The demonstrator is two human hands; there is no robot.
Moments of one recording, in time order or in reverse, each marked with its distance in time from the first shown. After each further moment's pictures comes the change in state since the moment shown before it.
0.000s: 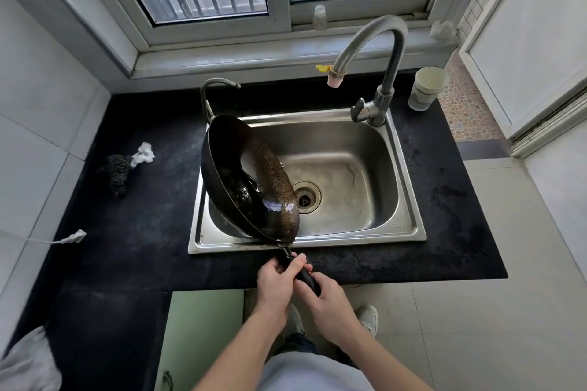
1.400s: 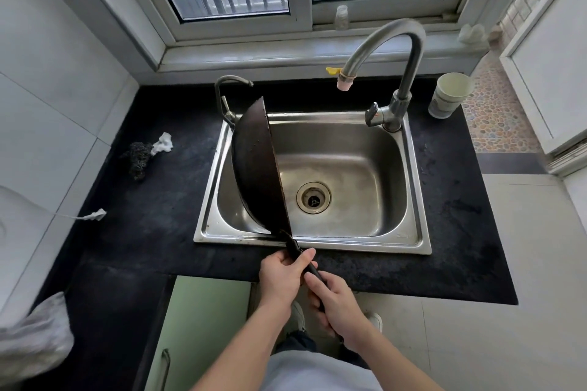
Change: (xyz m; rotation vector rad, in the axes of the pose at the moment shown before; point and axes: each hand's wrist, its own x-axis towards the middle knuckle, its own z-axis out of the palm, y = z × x) left_hand -0.020 0.017 0.033 0.204 0.152 0.091; right_hand 0.001 0.006 -0.039 0.382 -0.237 0.152
